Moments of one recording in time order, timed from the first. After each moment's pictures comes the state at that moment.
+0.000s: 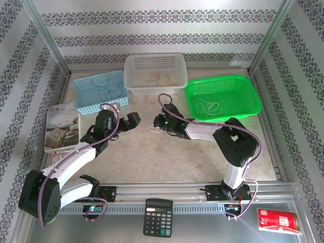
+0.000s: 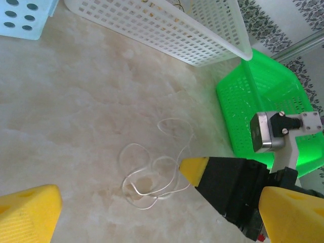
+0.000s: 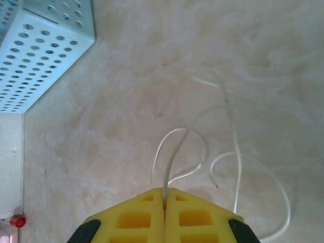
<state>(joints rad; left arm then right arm) -0.35 1.09 0.57 0.03 0.16 -0.72 0.70 1.80 0.97 0.14 -0.10 0.94</state>
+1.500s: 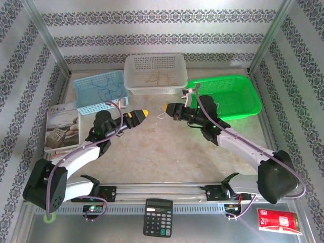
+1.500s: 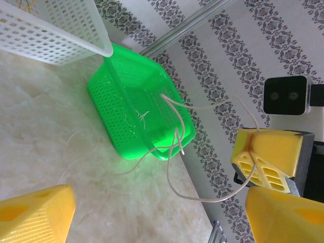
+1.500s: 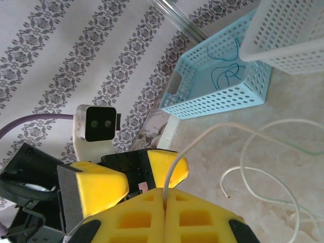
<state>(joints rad) -0.35 1.20 0.50 0.60 0.55 -0.90 0.53 1.27 0.79 0.30 -0.55 0.80</state>
